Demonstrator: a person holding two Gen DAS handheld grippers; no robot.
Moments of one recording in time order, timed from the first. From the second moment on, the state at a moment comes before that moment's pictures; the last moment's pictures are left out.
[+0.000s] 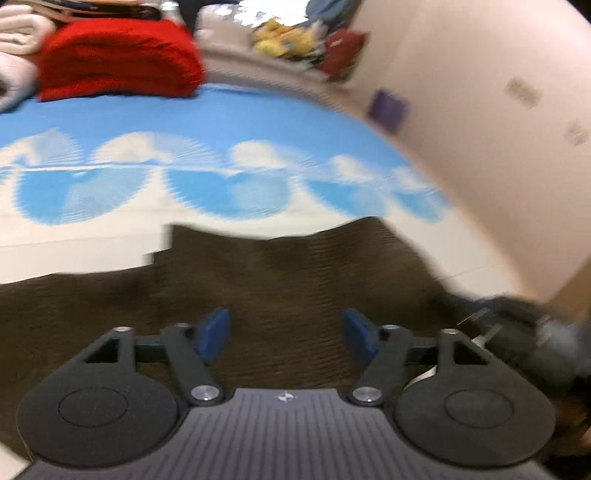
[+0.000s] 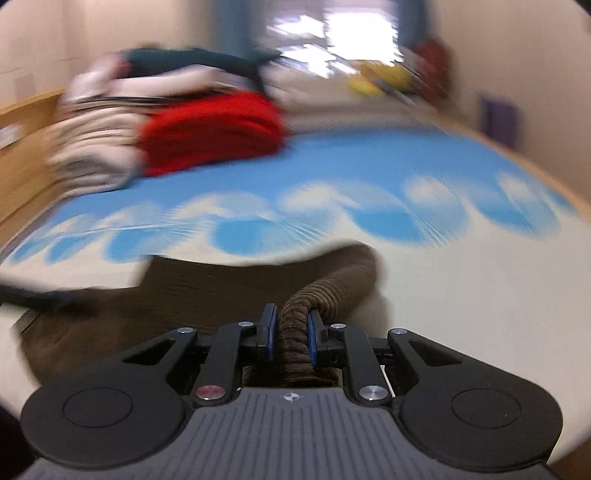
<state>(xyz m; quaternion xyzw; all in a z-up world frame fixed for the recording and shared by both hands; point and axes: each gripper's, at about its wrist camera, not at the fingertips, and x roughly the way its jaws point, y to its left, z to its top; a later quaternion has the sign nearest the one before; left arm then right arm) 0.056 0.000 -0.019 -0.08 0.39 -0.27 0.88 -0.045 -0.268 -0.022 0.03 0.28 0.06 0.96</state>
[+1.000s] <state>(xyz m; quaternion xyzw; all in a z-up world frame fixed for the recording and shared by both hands) 0.090 0.021 -0.033 -0.02 0.42 -0.21 0.88 -0.100 -0.143 -0.028 -0.22 0.15 0.29 0.92</state>
